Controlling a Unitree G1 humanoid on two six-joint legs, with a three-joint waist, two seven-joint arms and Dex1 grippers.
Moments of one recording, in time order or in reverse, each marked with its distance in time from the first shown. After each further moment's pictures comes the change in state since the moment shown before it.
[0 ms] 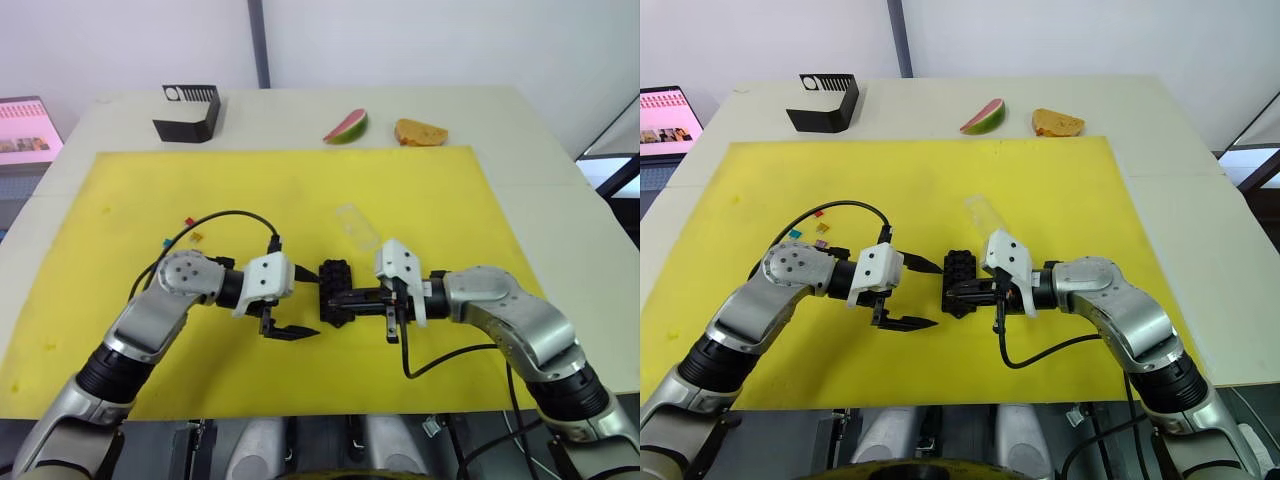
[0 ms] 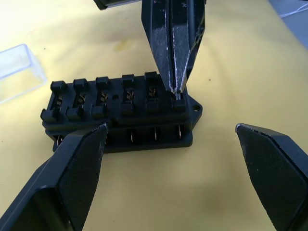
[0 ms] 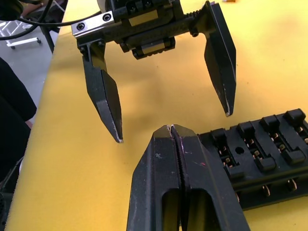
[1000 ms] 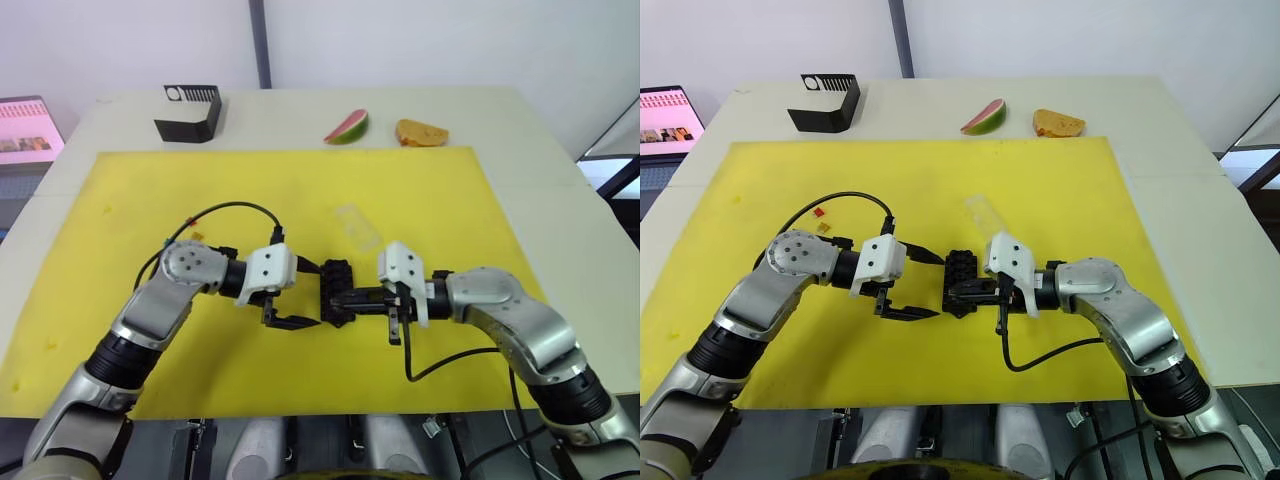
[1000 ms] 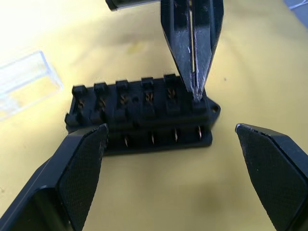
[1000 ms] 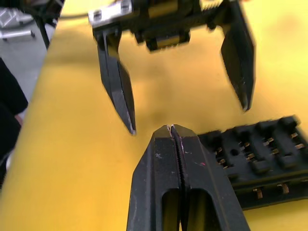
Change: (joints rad) left arm -0.057 -0.029 -0.002 0.060 0.030 -0.044 -0.022; right arm 0.005 -0.010 -0.030 -0.018 0.010 -0.045 0.012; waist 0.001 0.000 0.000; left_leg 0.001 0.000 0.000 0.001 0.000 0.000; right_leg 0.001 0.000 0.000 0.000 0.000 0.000
